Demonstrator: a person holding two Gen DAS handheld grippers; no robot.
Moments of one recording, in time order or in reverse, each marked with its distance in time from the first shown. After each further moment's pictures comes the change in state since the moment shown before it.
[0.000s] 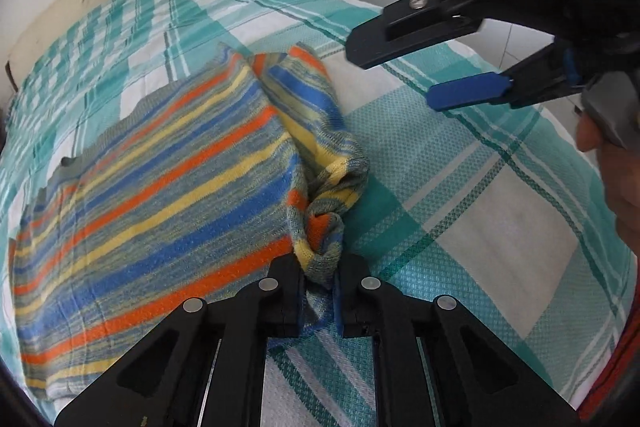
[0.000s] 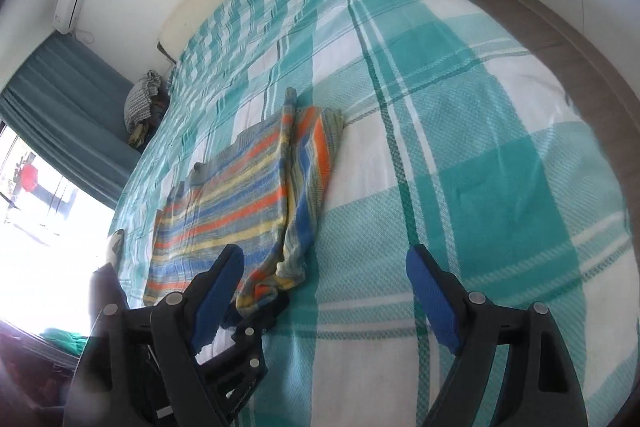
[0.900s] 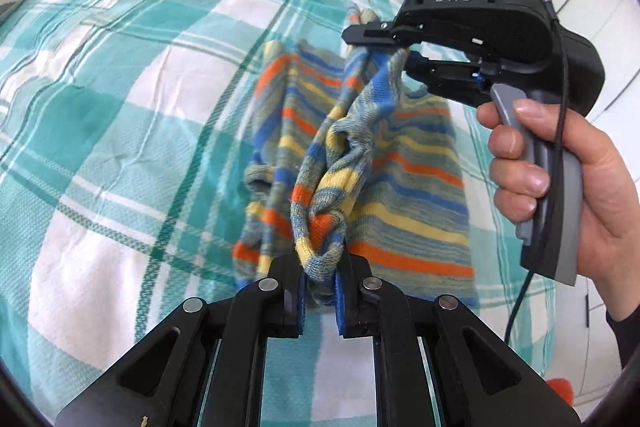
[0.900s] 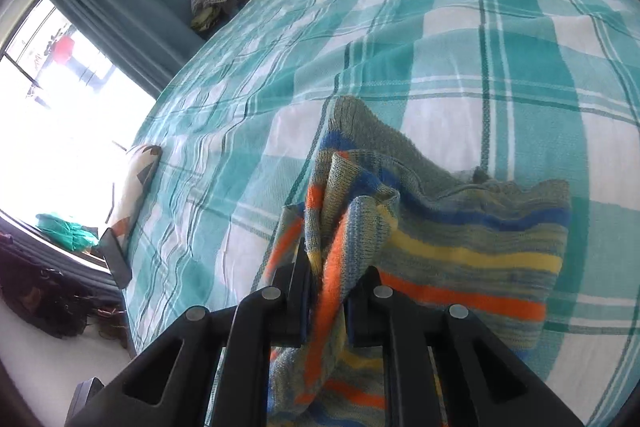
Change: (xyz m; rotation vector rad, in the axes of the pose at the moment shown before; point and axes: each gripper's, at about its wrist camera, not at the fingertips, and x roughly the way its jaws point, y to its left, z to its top) left arm -0.094 0.286 -0.149 -0.844 0.011 -0.001; right arm 0.276 0.331 0.023 -0.368 0.265 0.095
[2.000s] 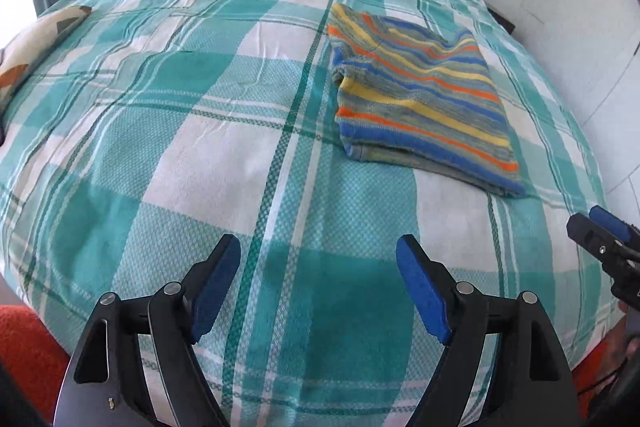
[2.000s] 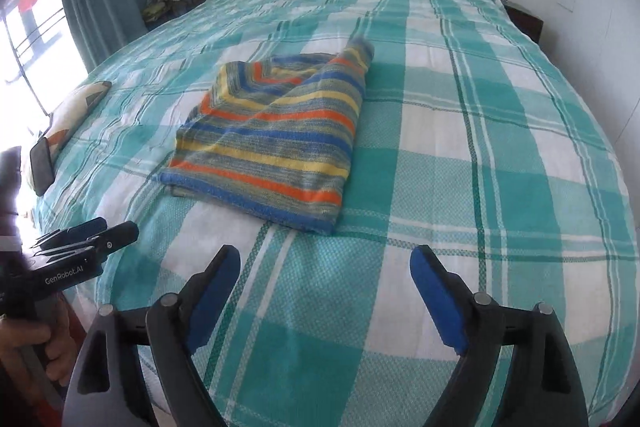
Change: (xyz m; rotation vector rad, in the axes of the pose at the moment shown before) left arm -0.056 0.020 -0.080 0.133 -0.024 0.222; right arm -0.136 0.024 -0.252 -0.087 -0.168 -0.496
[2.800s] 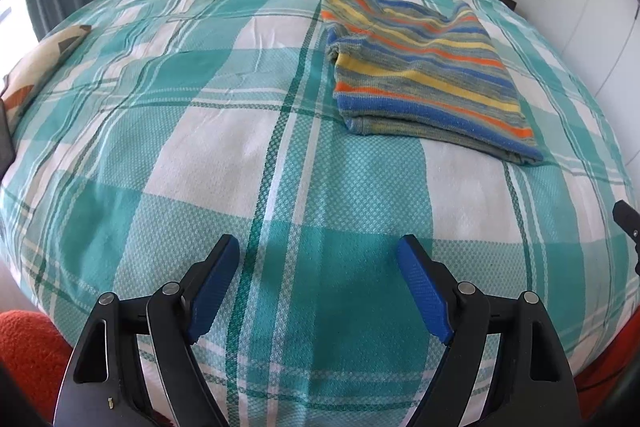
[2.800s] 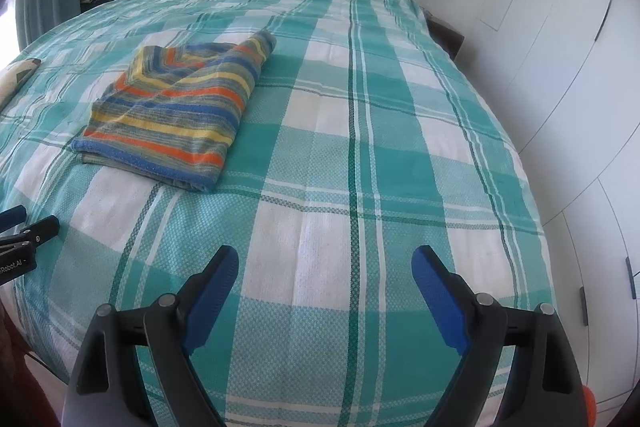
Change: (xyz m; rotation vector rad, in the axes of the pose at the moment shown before) left arm 0.008 -0.010 -0.006 0.080 -0.012 0.083; right arm -0.026 -0.024 -0.031 -0.031 -0.021 -0.348
